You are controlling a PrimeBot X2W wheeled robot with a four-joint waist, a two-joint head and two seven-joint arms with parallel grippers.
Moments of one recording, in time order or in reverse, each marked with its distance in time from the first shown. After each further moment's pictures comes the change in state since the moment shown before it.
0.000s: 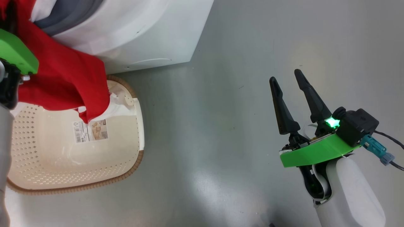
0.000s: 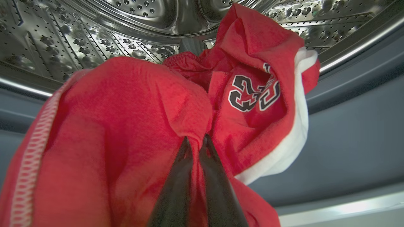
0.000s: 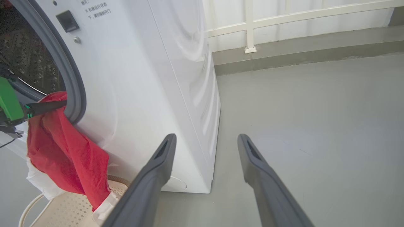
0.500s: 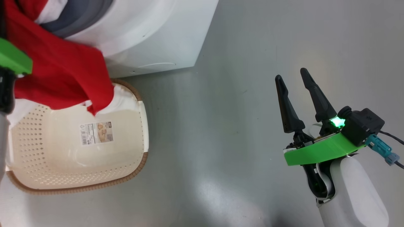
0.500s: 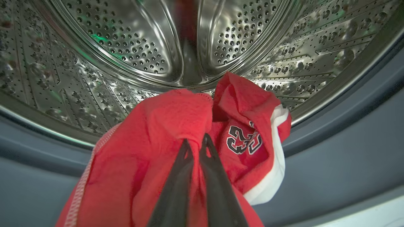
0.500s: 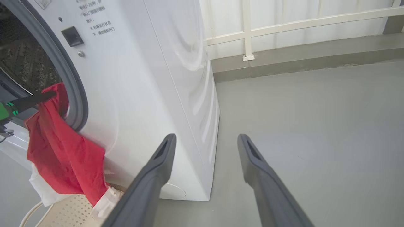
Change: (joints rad) left arm 0.028 0.050 -0.104 -0.057 -0.117 0.000 -0.207; right arm 0.002 0.000 -0.024 -0.003 -0.001 0.000 0.000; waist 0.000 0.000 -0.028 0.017
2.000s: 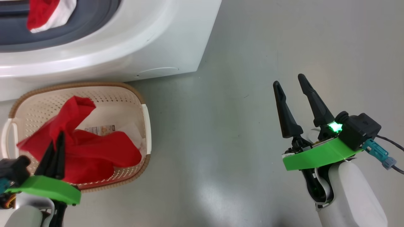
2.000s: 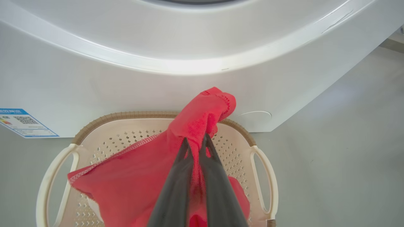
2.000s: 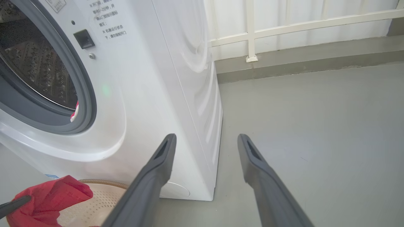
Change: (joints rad) left arm 0.837 -0.013 0.184 -0.579 0.053 0.086 -0.021; right arm 0.024 0.000 0.007 -0.002 -0.006 0.000 0.000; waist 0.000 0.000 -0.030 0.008
